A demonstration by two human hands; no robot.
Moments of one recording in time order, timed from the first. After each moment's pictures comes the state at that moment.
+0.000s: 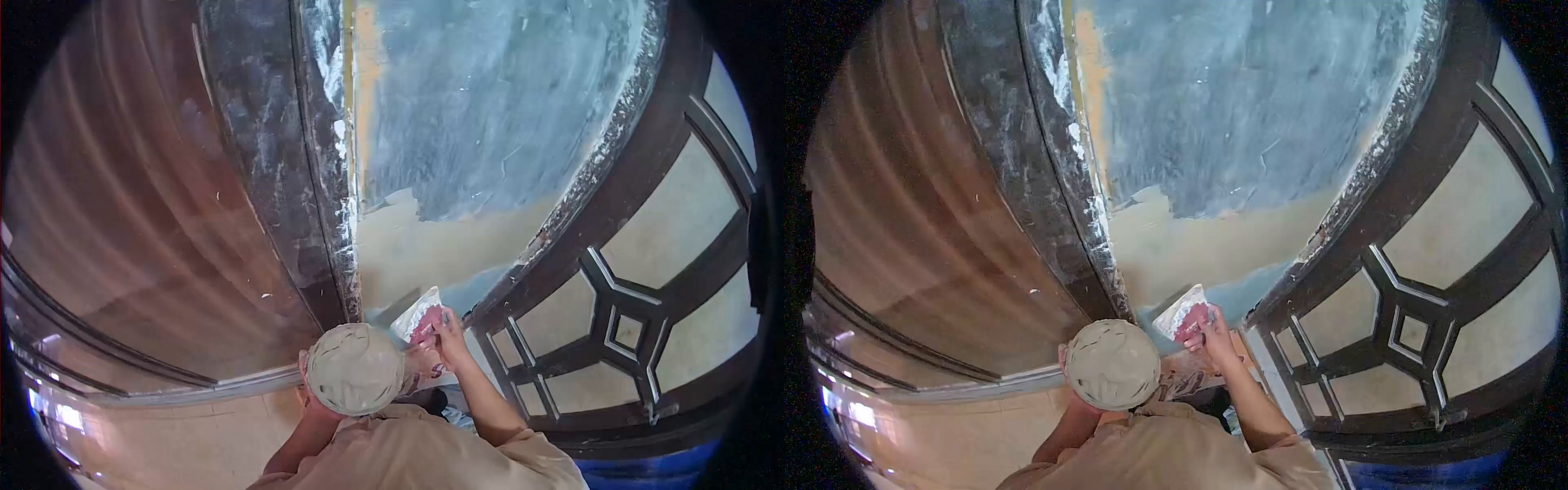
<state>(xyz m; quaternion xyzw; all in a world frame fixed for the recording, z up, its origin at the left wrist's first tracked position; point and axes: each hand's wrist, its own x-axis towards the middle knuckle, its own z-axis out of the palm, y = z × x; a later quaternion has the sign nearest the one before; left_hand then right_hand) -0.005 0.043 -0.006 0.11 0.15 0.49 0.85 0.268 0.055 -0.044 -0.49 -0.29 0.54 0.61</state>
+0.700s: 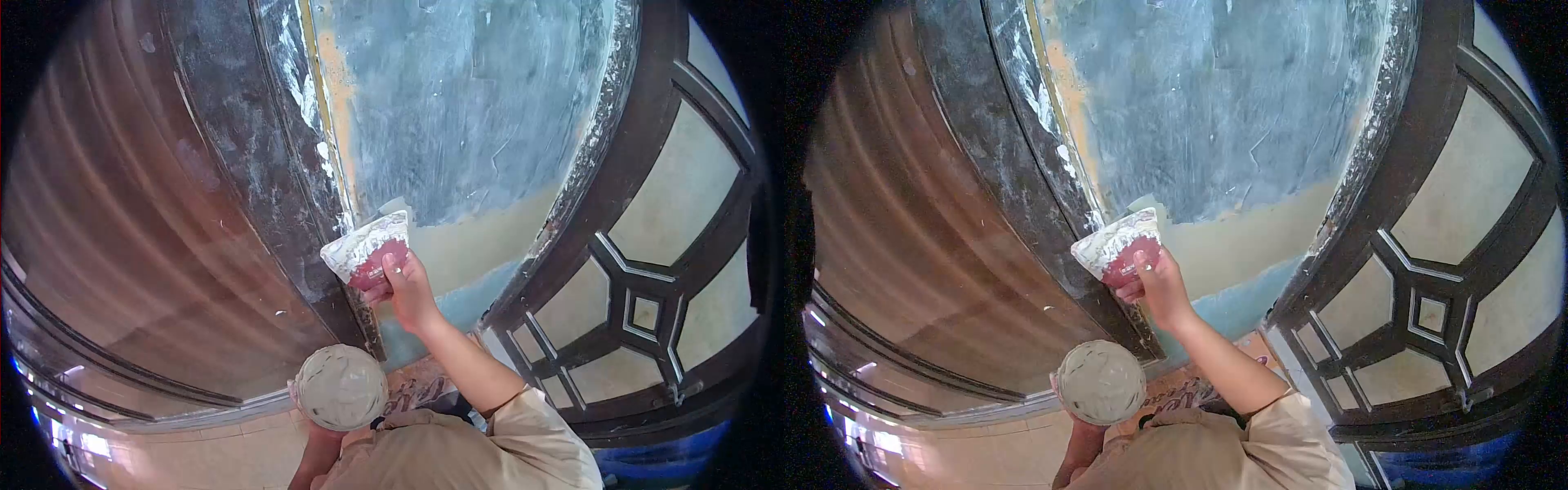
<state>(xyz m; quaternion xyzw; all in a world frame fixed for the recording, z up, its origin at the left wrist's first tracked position) -0.039 0.026 -0.005 0.09 0.16 0.58 0.79 0.175 0.134 0.115 -0.33 -0.37 0.57 0.66</state>
